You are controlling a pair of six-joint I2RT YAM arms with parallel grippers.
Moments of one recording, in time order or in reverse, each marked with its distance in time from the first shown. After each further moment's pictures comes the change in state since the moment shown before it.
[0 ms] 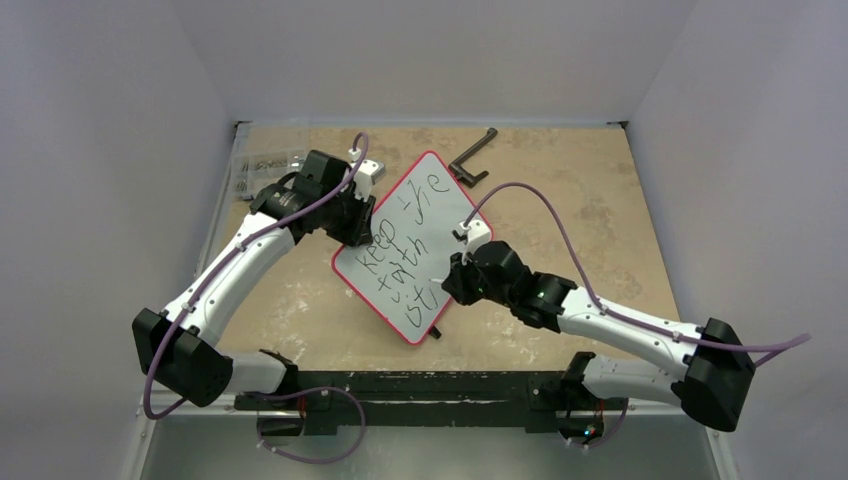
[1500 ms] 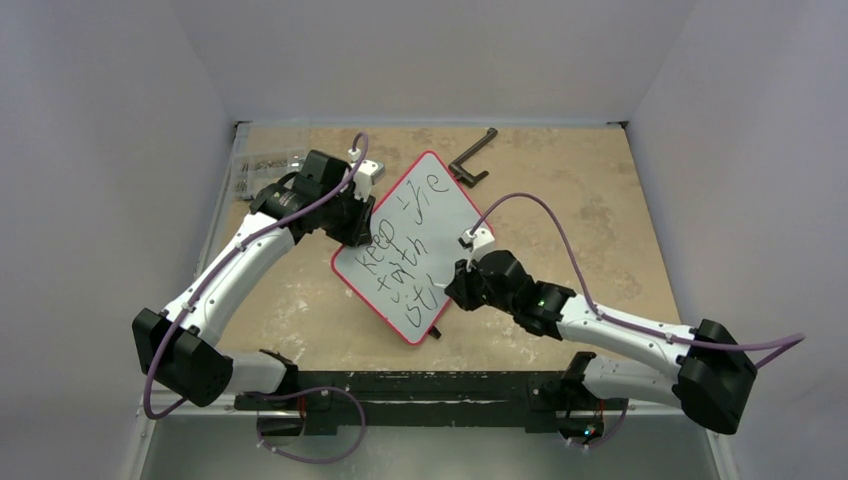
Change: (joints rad) left arm 0.001 0.000 0.000 -0.004 -0.004 0.000; right arm -0.013 -0.020 -0.119 0.126 -0.005 0.011
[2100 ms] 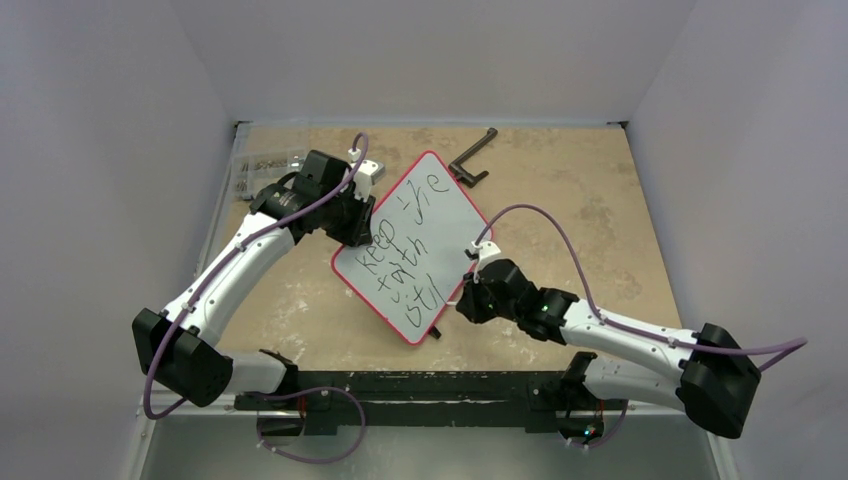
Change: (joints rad) left arm 0.000 0.000 0.000 0.000 0.002 0.000; right arm 0.000 -0.044 -0.064 -0.123 -0.013 0.079
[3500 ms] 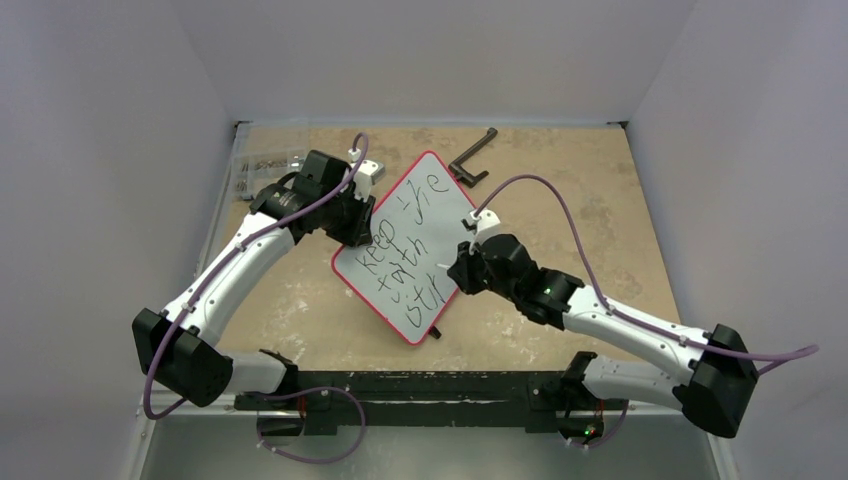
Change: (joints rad) left arm 0.000 0.000 0.000 0.000 0.000 0.000; right arm -0.032 0.045 0.211 -0.009 0.071 -0.102
